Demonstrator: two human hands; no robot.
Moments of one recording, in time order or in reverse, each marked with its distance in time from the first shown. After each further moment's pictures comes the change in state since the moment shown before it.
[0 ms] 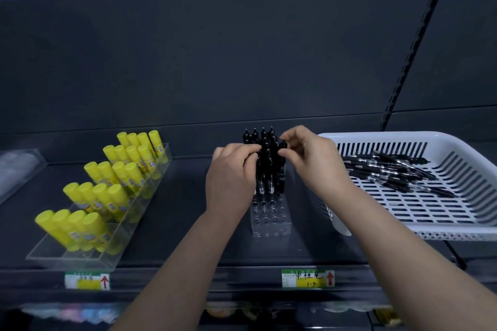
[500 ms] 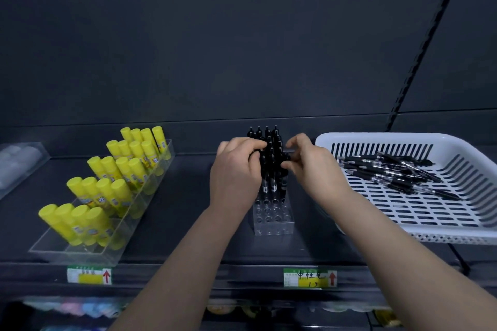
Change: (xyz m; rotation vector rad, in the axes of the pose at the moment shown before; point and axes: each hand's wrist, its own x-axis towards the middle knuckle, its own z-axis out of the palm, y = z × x) left_hand 0.003 0.001 -0.003 -0.040 0.007 0.014; right_hand -0.004 0.015 0.019 -0.108 -0.113 0.014
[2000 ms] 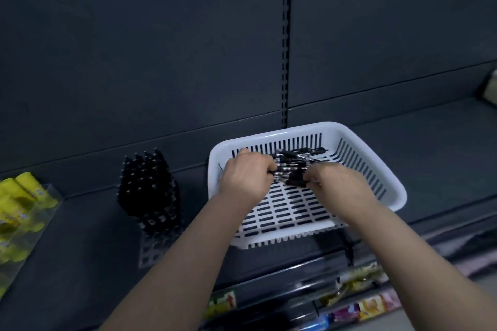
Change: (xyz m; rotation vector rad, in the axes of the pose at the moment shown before) left_hand 0.027 0.141 0.170 0.290 -0.665 0.258; right_hand -0.077 0.179 -0.134 -0.538 -0.114 0.247
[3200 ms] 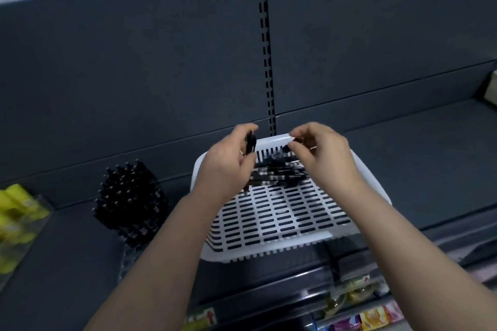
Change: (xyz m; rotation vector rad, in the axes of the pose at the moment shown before) left_hand 0.013 0.003 -0.018 -0.343 0.322 0.074; right_hand 0.036 0.007 -0.038 0.679 0.359 0.071
